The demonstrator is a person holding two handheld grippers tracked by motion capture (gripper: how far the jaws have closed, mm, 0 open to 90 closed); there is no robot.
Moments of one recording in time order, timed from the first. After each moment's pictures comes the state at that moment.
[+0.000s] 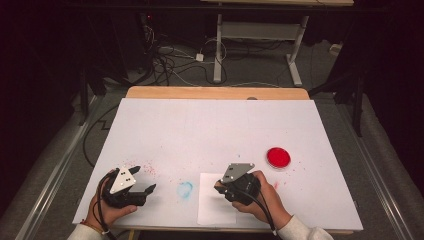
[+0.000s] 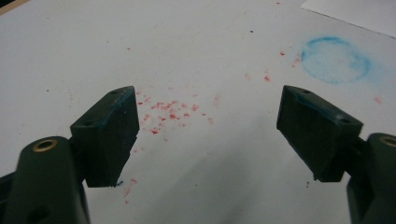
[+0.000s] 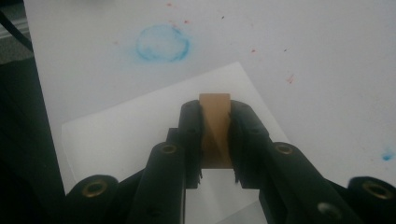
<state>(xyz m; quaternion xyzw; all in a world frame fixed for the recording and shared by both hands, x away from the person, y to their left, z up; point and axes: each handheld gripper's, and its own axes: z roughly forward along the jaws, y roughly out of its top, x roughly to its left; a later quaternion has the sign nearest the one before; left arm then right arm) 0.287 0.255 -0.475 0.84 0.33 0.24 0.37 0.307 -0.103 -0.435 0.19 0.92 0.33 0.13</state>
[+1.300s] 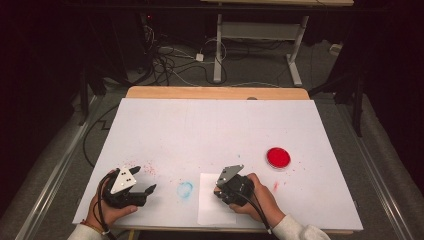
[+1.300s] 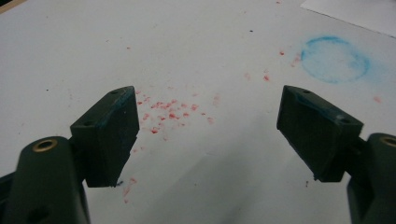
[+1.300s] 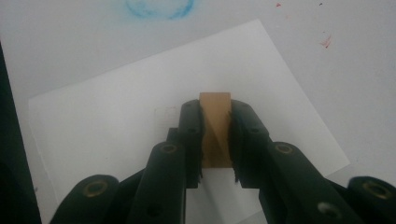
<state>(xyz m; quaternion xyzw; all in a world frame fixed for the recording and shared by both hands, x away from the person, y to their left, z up) 0.286 0.255 -0.476 0.84 0.33 0.24 0.37 0.317 -0.093 -0.463 0.19 0.94 0.28 0.10</state>
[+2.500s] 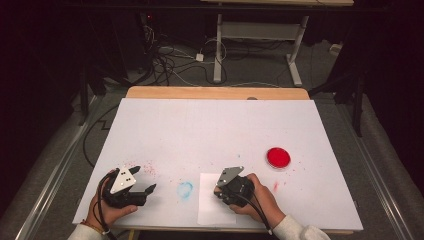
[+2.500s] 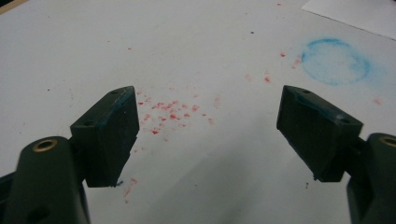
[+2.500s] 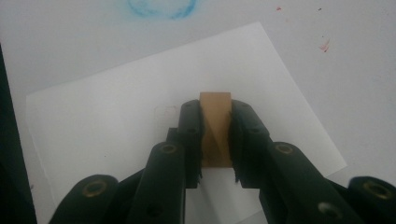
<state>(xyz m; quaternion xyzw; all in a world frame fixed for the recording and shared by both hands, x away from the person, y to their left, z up) 0.286 0.255 -0.475 0.84 0.33 0.24 0.37 0.315 -0.094 -0.463 0.18 0.94 0.28 0.11</state>
